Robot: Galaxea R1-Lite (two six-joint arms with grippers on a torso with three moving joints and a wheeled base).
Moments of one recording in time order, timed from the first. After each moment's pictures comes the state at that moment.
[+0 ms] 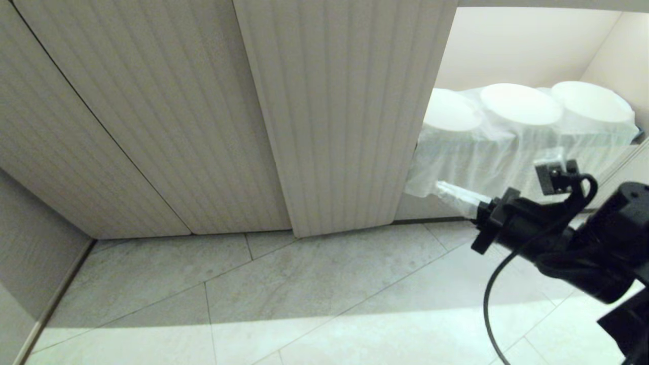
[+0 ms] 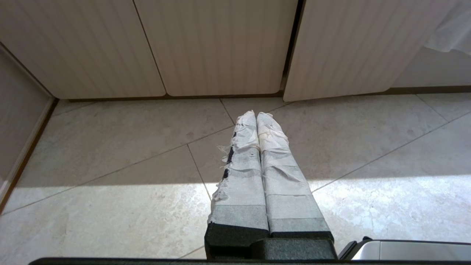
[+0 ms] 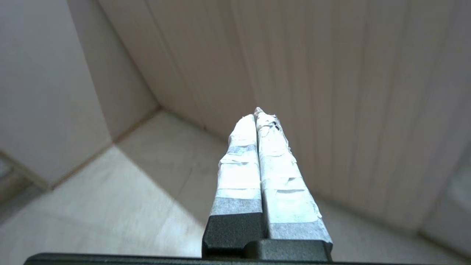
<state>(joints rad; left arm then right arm) 0.00 0.00 0.00 0.00 0.01 -0.02 0.36 1.71 -0.40 -1.52 0.43 0.11</state>
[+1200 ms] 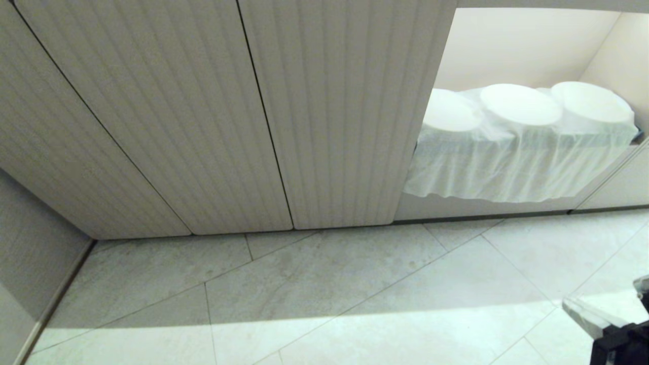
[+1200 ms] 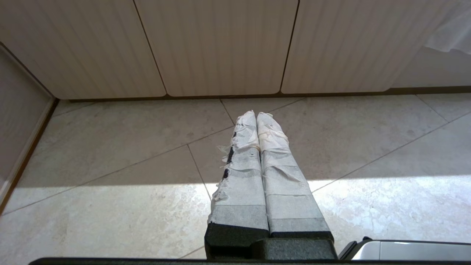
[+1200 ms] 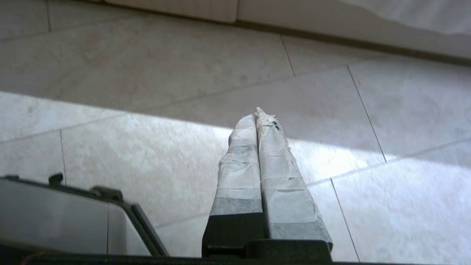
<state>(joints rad) 0.00 0.00 0.00 0.00 0.01 -0.02 0.33 1.06 0.00 -0.76 -0.19 -0.06</state>
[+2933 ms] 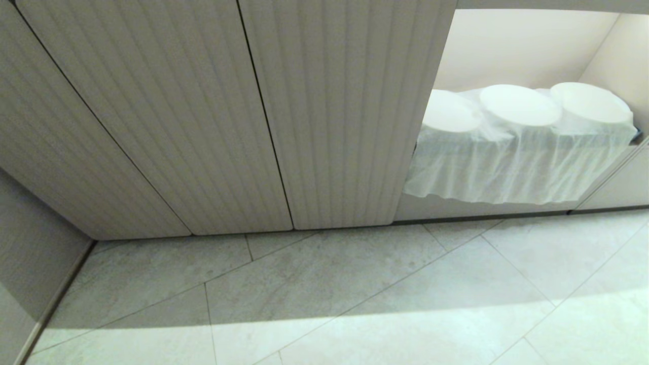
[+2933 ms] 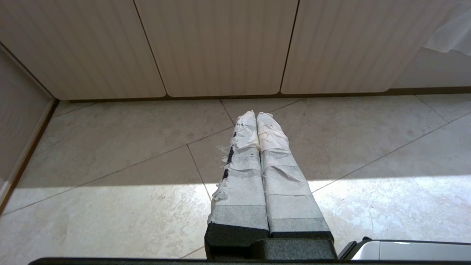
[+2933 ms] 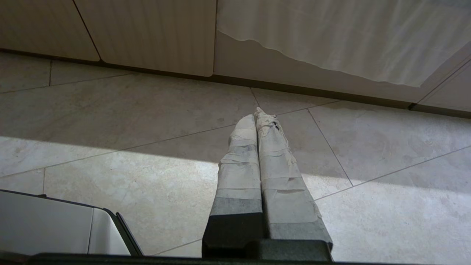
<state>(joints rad) 0.00 0.00 0.00 0.00 0.01 -0.02 0.00 0.00 0.00 0.00 0.07 -0.16</state>
